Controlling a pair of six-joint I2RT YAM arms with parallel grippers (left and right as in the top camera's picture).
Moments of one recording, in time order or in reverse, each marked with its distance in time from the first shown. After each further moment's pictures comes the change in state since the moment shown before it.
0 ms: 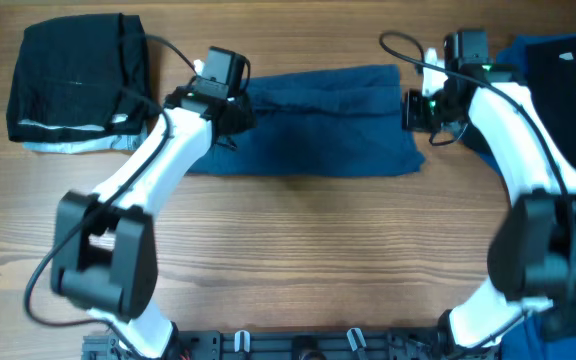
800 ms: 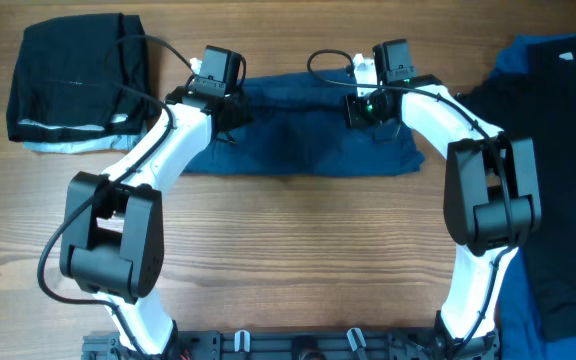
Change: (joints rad) left arm 0.027 0.097 0.002 0.093 -0.021 -0.003; right arm 0.162 0.330 0.004 0.438 -0.049 -0.067
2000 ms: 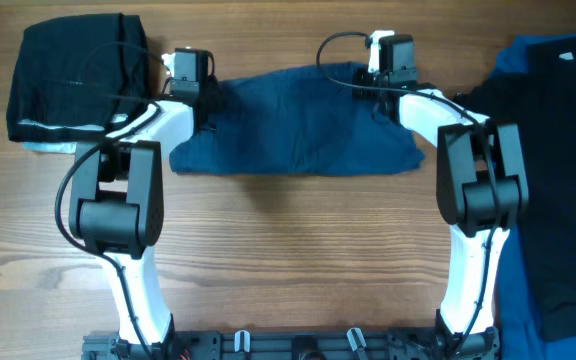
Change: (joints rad) left arm 0.156 0.229 0.001 0.390 -0.009 0.031; right arm -0.031 0.142 0.011 0.468 0.261 0.124
